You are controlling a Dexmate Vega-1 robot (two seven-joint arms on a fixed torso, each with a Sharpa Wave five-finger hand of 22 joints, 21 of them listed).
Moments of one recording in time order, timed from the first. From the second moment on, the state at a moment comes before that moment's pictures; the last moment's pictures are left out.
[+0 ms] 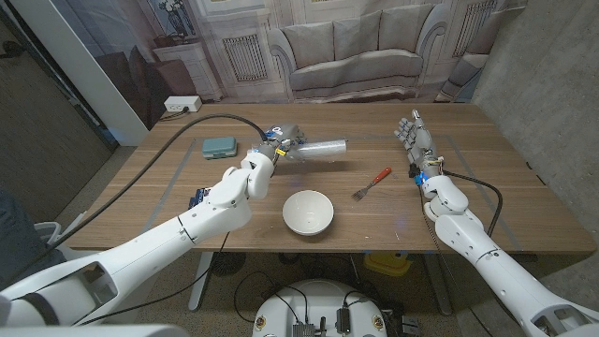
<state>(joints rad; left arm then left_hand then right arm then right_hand) 0.72 0.70 0.81 -1.98 0.70 0.59 0.04 1.27 0.04 0.20 -0.13 0.19 0.93 -0.06 0.28 0.18 0.97 -0.18 0.20 0.20 0.94 -0.10 0.20 0.19 0.81 -0.09 0.41 0.18 -0.97 -0.47 -0.28 -1.42 0.74 0.35 -0.08 0.40 0.05 0.15 -0.04 0.19 0.27 0.10 0.20 0.19 0.28 0.09 0.21 0.18 0.18 0.04 0.19 0.18 0.23 -0.04 0.34 0.17</state>
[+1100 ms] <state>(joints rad) 0.83 0.77 0.72 -2.11 0.71 0.56 0.02 1.27 0.04 0.20 -0.13 0.19 0.94 -0.06 0.27 0.19 0.97 -0.18 0.20 0.20 0.94 -0.10 0.20 0.19 0.81 -0.09 0.41 0.18 -1.01 -0.49 -0.25 -1.46 0.74 0.35 -0.11 0.39 0.05 0.15 -0.04 0.19 0.27 0.10 0.20 0.19 0.28 0.09 0.21 0.18 0.18 0.04 0.19 0.18 0.23 -0.04 0.34 0.17</state>
